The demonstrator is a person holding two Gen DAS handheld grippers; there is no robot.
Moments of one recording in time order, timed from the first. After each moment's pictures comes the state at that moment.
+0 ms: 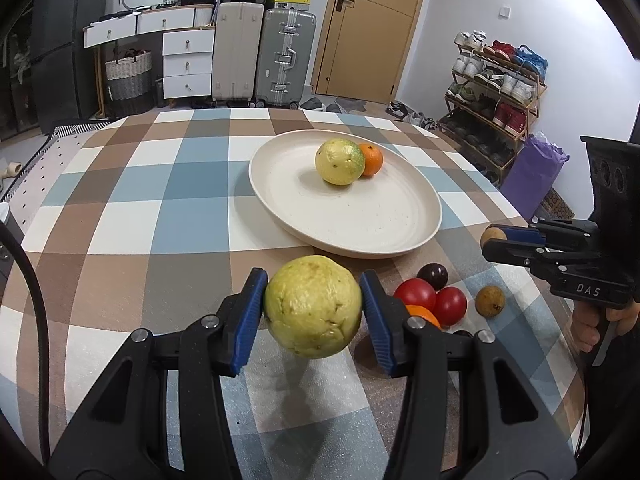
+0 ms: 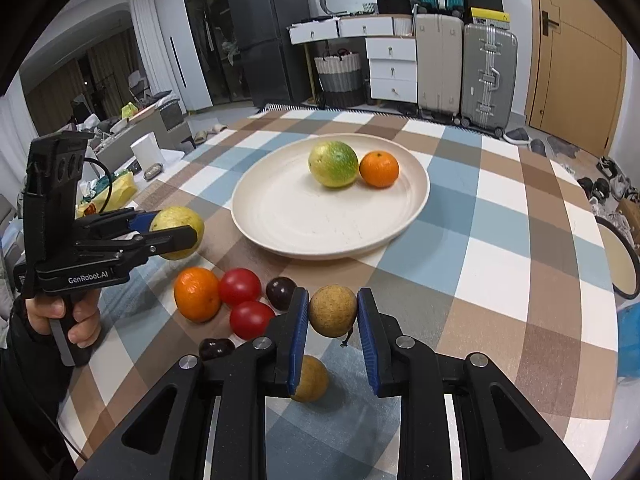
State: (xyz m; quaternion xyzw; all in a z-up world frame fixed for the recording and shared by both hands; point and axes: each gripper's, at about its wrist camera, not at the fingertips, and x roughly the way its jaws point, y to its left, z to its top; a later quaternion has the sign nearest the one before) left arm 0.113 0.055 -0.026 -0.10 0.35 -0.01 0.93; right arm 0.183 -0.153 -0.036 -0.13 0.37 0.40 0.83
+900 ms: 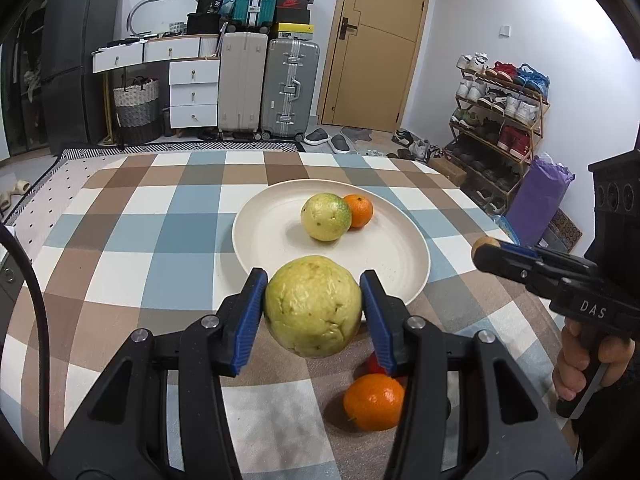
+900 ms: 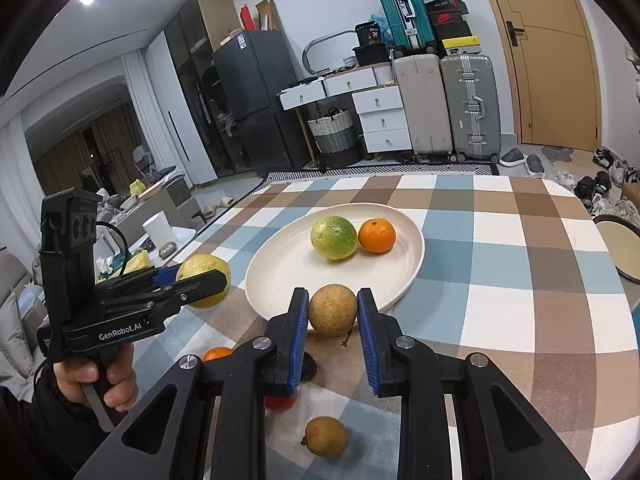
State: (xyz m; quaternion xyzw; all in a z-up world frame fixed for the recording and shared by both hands) left arm 0.134 0.035 0.001 -0.09 0.30 0.01 0.95; right arm 0.194 -0.165 -0.018 -0.01 0.30 0.41 0.86
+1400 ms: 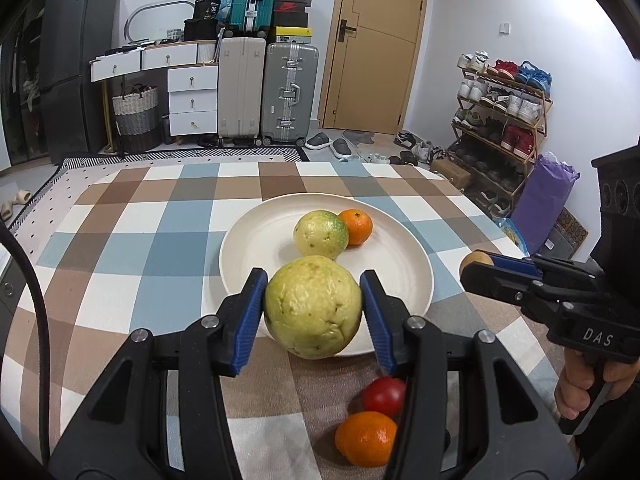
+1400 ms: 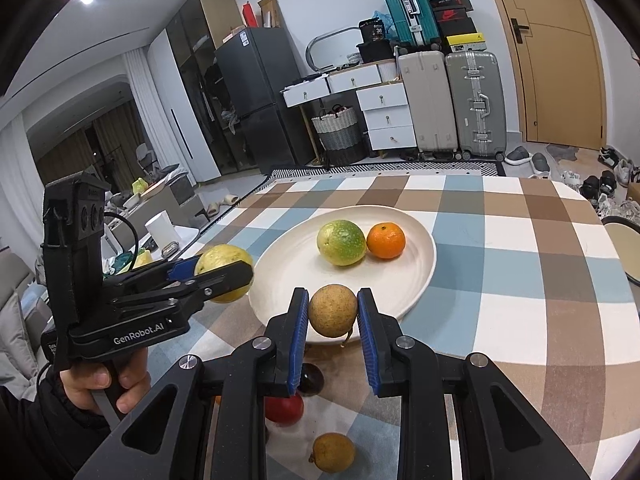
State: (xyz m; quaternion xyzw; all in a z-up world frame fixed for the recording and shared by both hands) left arm 0.163 0.024 0.003 -0.08 0.29 0.02 0.95; right arm 0.204 -0.149 -0.016 -0.02 0.31 0.42 0.86
